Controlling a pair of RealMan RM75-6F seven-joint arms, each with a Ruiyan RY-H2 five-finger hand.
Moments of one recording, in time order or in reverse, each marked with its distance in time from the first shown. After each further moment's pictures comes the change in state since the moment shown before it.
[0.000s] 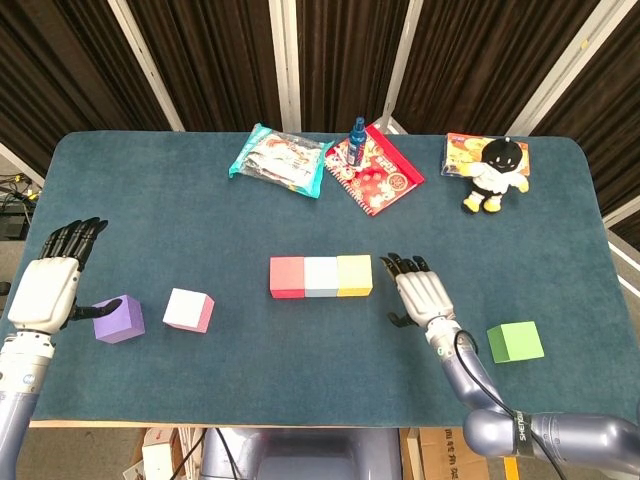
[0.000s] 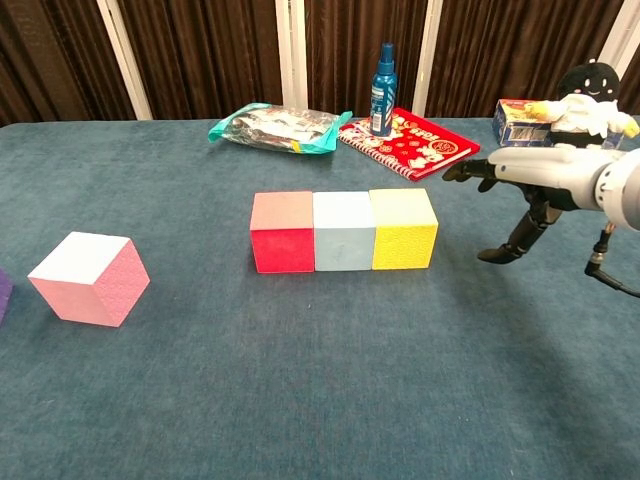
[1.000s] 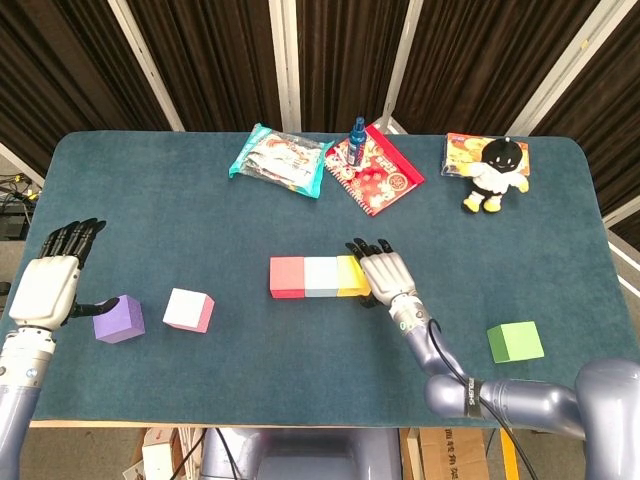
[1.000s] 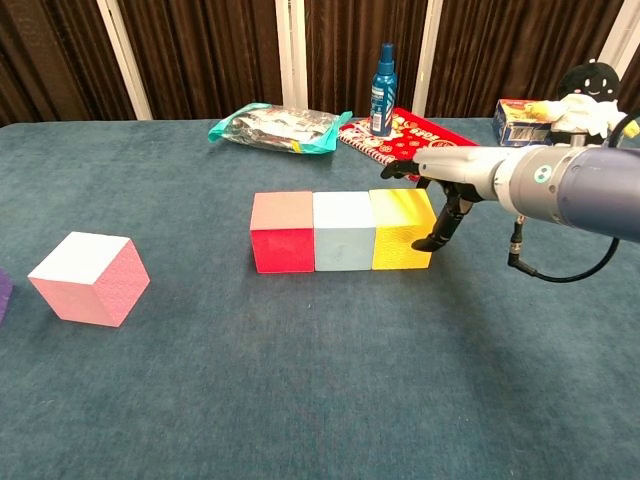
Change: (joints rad) left arm -0.014 -0.020 -0.002 0.041 -0.045 -0.020 0.020; right arm 0.145 -0.163 0.071 0.255 0.071 -0.137 -0.031
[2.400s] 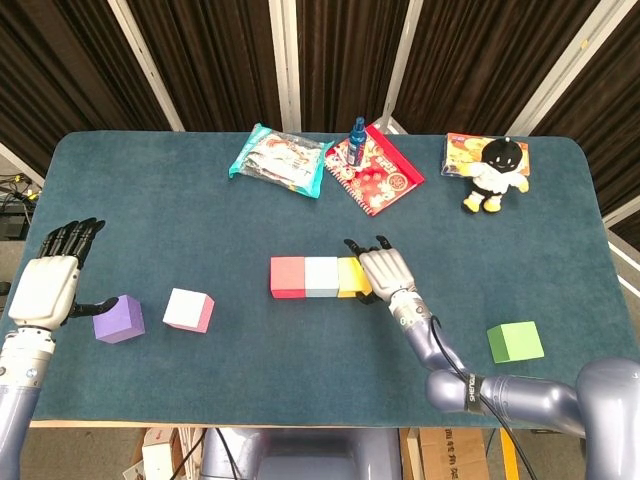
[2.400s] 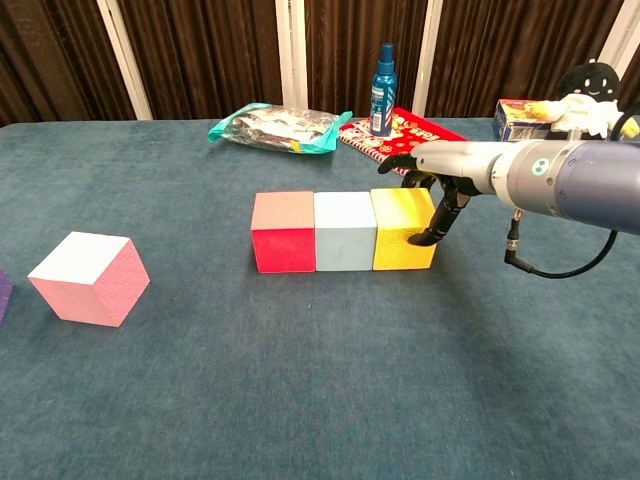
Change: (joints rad) left arm -0.002 -0.006 0.004 0.006 0.001 0.006 0.011; right arm 0.005 -0.005 0.013 0.047 -0.030 -0.046 0.041
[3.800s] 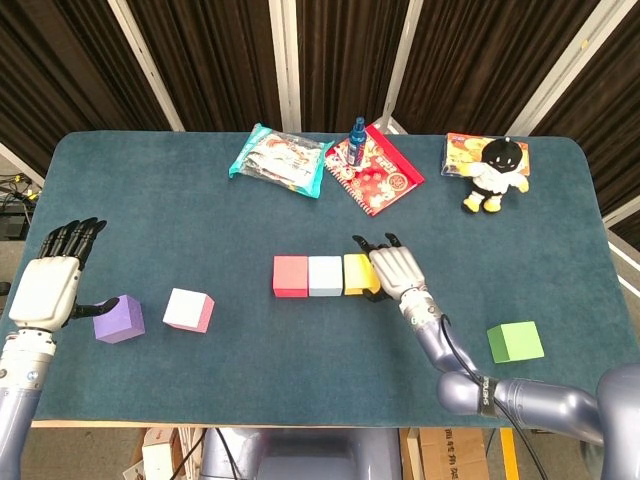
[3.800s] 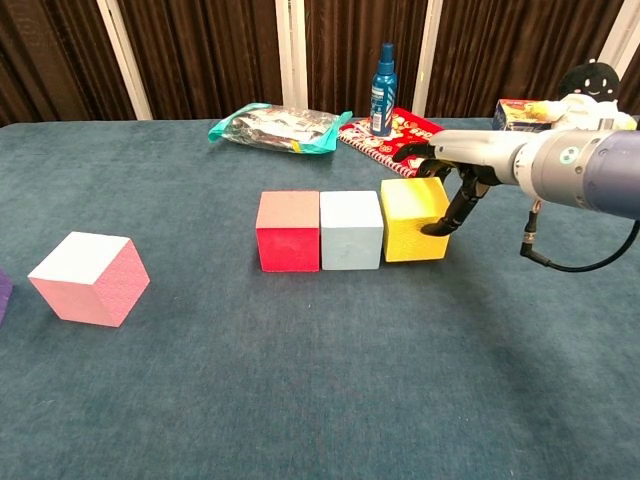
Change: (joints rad) left arm -0.002 -0.002 0.013 -0.008 0.018 0.023 0.014; right arm -0.051 0.045 0.020 -0.034 -0.045 -0.003 0.037
